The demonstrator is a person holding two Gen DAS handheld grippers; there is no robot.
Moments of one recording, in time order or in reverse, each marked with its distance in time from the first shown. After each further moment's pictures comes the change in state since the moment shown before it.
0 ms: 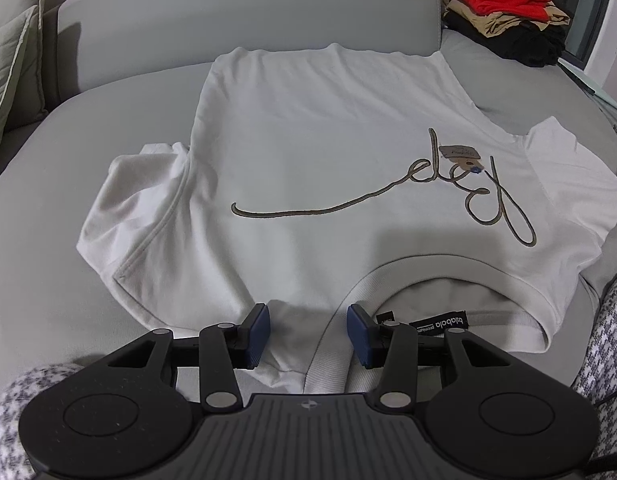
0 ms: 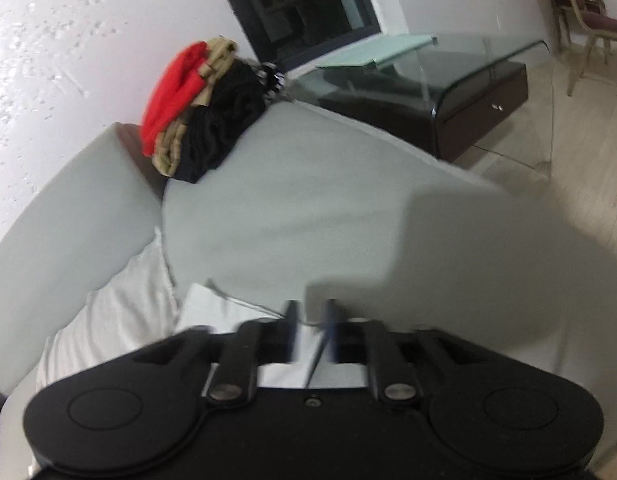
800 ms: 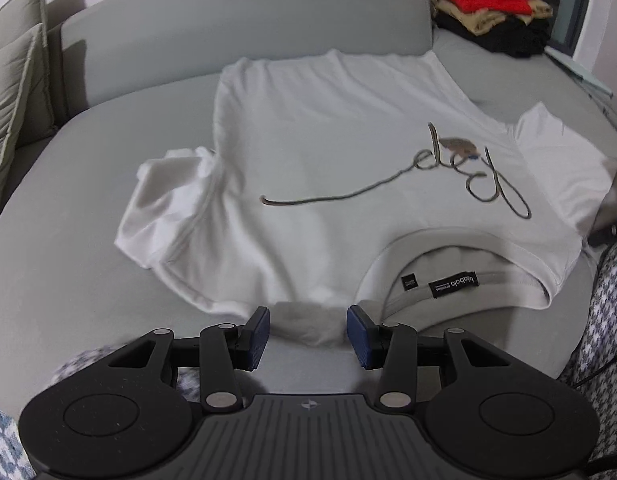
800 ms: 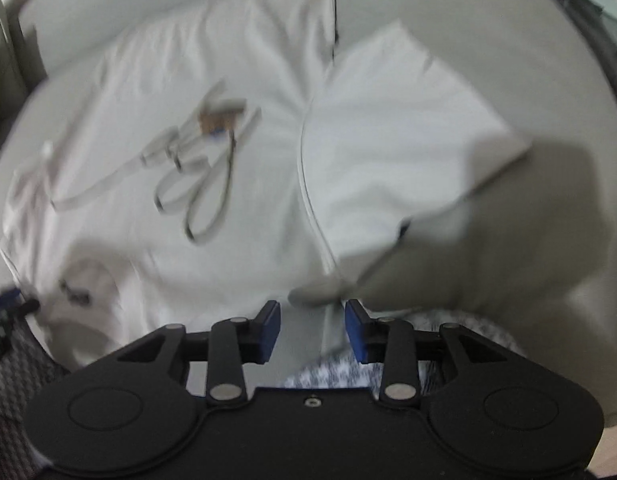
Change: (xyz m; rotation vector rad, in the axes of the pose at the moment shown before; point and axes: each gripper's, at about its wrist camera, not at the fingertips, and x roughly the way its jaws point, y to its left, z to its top) left arm -0.030 0.025 -0.021 0.034 -0.031 0.013; right arm 0.000 0.088 -0.062 -0.594 0.606 0.107
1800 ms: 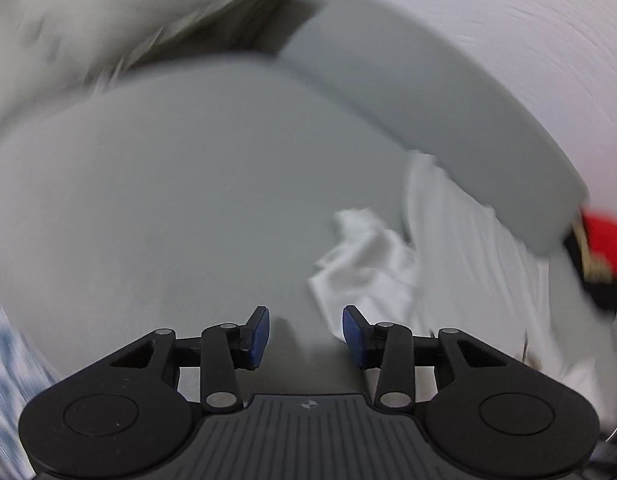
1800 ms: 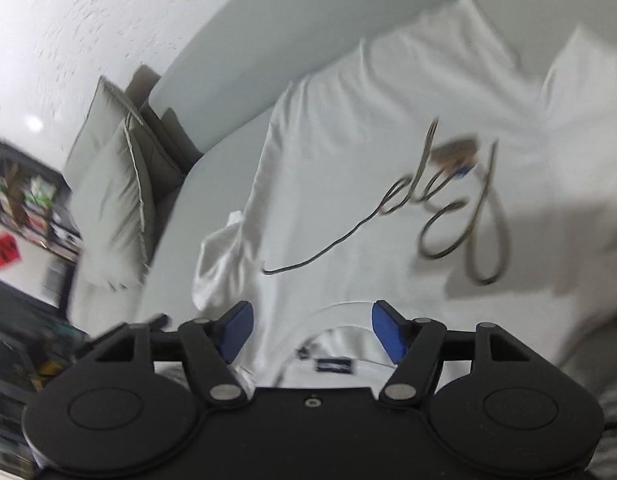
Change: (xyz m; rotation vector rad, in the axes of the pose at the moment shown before) left arm 0.021 0.196 -0.014 -0.827 -0.095 -0.068; right arm 0.015 0.083 0.004 0.176 -0.083 0.545
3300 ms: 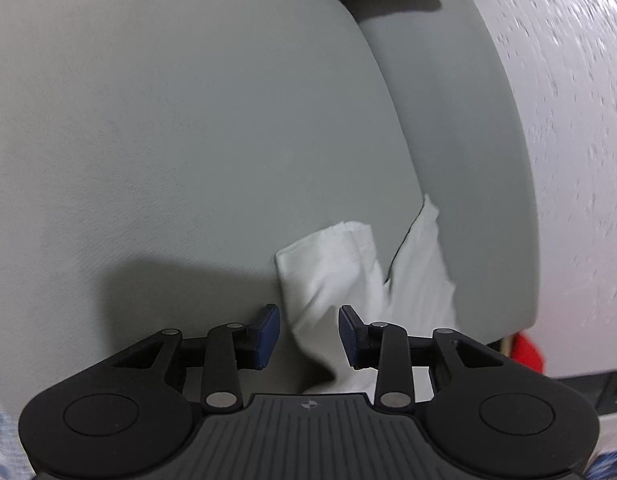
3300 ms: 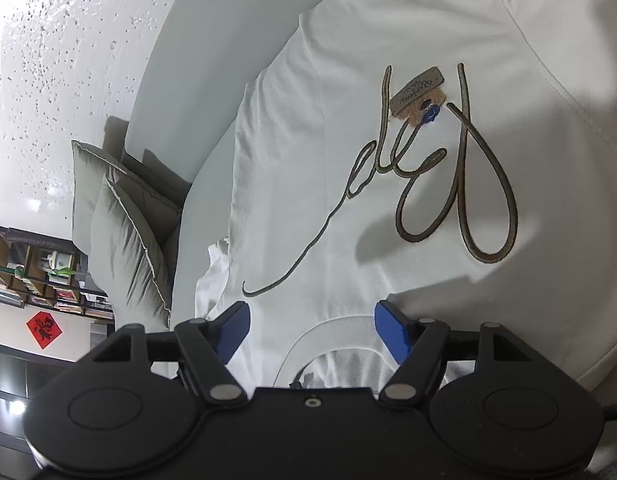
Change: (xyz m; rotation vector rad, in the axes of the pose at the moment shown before) left arm 0.052 0.052 0.014 -0.467 0.089 -0.226; right arm 0.039 -0.048 -0.002 0.223 -0.009 0.098
